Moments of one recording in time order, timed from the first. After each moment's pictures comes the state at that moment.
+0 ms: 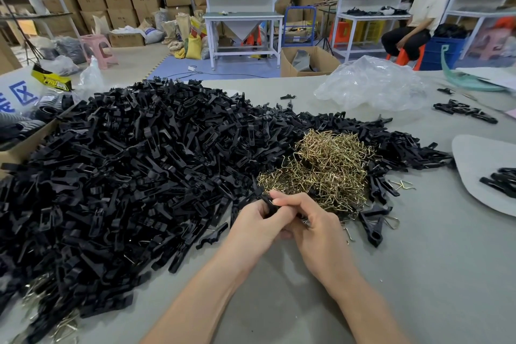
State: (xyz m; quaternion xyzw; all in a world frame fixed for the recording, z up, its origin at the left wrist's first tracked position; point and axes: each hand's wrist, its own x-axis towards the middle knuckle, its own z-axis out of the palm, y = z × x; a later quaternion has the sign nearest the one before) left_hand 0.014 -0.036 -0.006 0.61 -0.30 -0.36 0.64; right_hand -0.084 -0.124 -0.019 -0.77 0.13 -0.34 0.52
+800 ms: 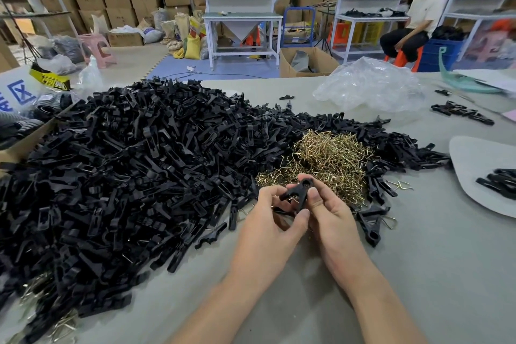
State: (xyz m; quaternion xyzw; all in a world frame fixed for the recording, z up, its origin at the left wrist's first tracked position) left_hand -0.008 -0.039 -0.011 0.75 -0.36 -0.10 0.55; right_hand -0.079 -0.146 -0.019 -0.52 0.17 -0.32 0.77
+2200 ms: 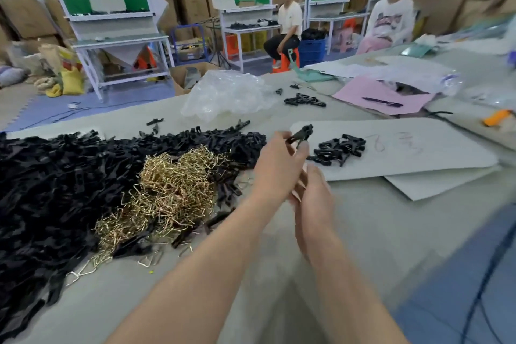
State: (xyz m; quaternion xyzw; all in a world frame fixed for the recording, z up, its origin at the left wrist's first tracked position) left_hand -0.162 -0.286 0.057 0.69 -0.52 -0.16 0.48; right_hand -0.234 -0.264 0.021 -0.35 0.35 -0.55 0.68
